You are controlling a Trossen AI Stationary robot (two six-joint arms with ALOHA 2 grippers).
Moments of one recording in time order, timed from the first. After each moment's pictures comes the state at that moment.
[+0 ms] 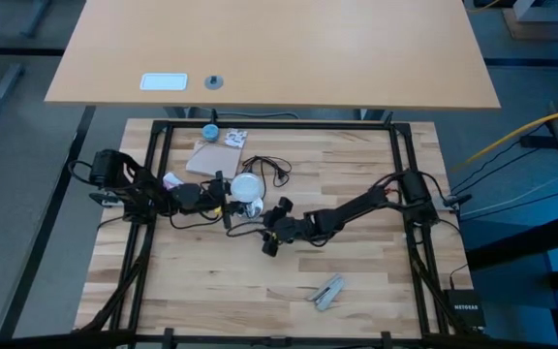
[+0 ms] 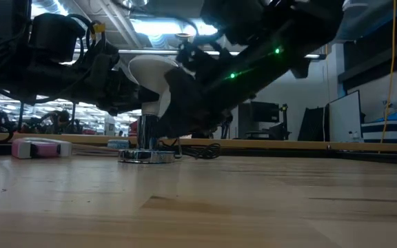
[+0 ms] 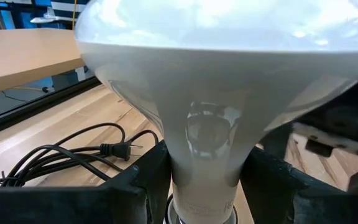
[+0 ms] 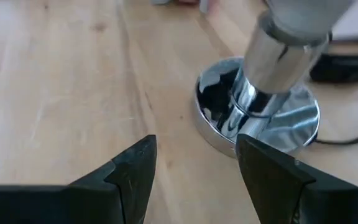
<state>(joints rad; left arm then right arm) 0.01 1.69 0.16 1.43 -0.25 -0.10 0.20 2.07 1.13 0.33 0.41 0.30</state>
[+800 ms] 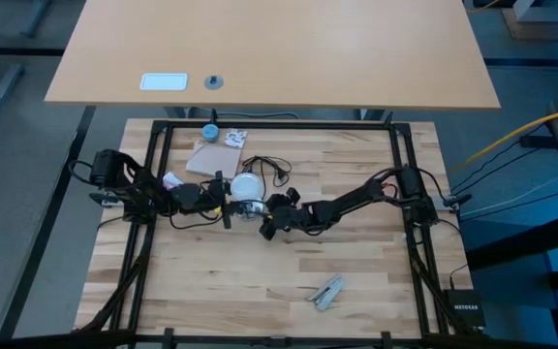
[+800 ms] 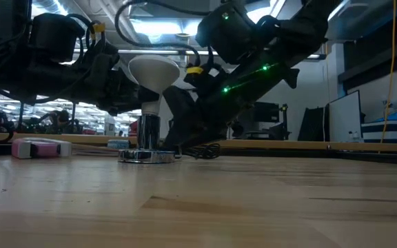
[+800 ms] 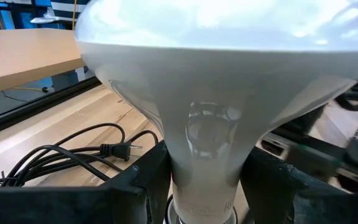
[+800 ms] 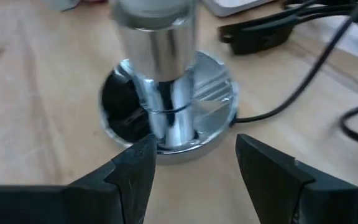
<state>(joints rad) 0.01 1.69 0.16 1.45 -0.25 -0.10 0.12 2.08 1.13 0.25 0.50 0.51</state>
